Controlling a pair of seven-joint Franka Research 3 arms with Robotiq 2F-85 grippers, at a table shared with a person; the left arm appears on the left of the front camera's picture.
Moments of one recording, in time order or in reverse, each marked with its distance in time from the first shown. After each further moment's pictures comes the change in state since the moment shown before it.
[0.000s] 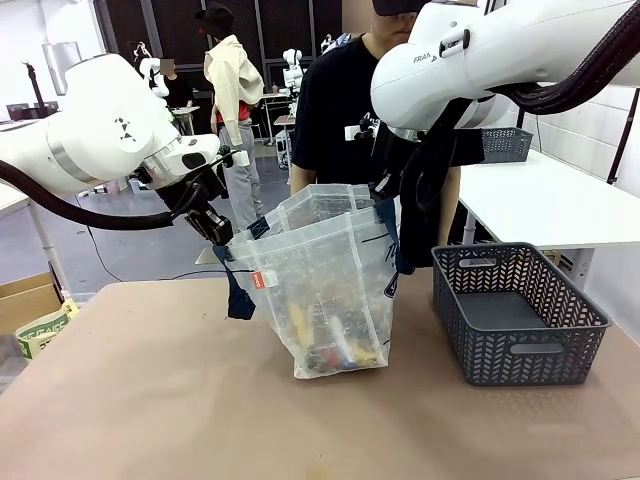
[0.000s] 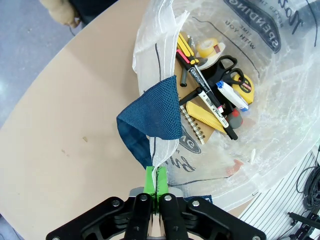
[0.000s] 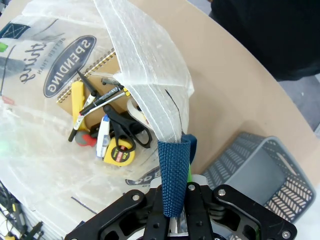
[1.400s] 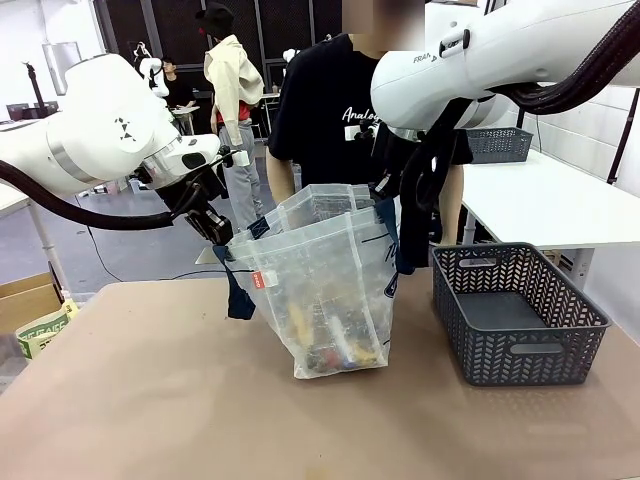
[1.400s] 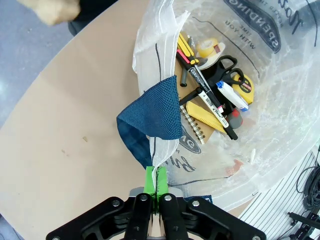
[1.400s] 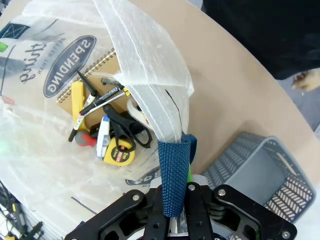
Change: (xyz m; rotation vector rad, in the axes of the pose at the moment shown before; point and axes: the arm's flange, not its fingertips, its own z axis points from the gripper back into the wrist) left arm 0.000 0.000 0.000 0.000 0.000 0.000; right arm 0.000 0.000 0.000 0.000 0.000 0.000
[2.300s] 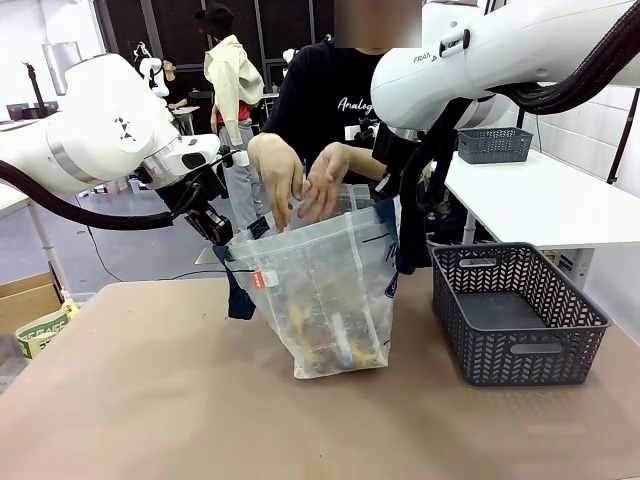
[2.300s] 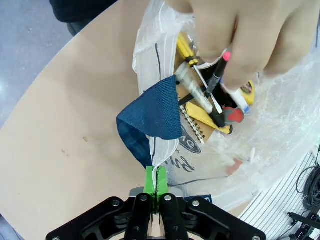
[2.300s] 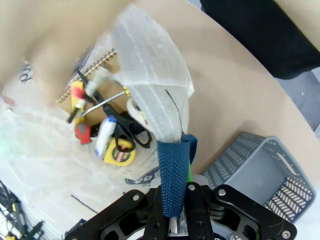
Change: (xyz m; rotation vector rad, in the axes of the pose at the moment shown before) left arm 0.000 0.000 0.000 0.000 0.000 0.000; right arm 0.000 0.000 0.000 0.000 0.000 0.000
